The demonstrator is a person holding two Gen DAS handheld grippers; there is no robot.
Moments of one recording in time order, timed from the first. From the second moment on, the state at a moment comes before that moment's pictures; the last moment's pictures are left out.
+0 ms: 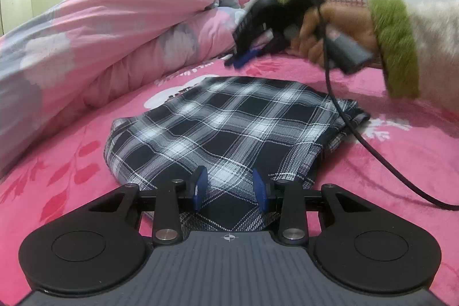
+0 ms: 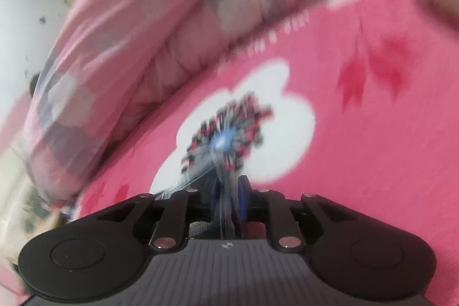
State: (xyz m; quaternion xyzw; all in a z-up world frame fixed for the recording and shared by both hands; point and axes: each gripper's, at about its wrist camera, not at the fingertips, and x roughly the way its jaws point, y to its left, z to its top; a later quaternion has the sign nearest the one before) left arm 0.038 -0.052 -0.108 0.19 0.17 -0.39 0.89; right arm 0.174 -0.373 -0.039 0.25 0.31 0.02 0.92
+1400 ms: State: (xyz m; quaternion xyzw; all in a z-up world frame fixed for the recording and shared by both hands) left arm 0.045 -0.048 -0.109 0.17 0.18 -0.40 0.88; right arm 0.268 -0.052 -0.040 -0.41 0.48 0.34 0.70
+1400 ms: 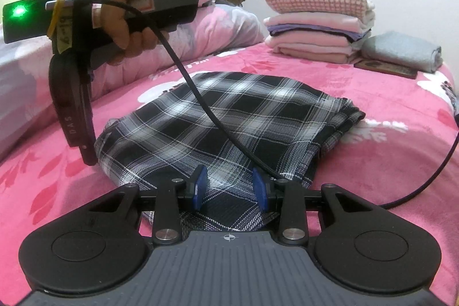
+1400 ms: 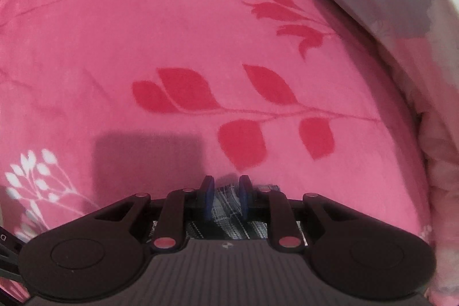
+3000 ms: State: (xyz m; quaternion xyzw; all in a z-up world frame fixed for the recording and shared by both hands) left arm 0.047 -0.047 -0.110 0.16 0.19 -0.42 0.87; right arm 0.323 -0.037 -0.072 -0.42 0.57 0.24 0.66
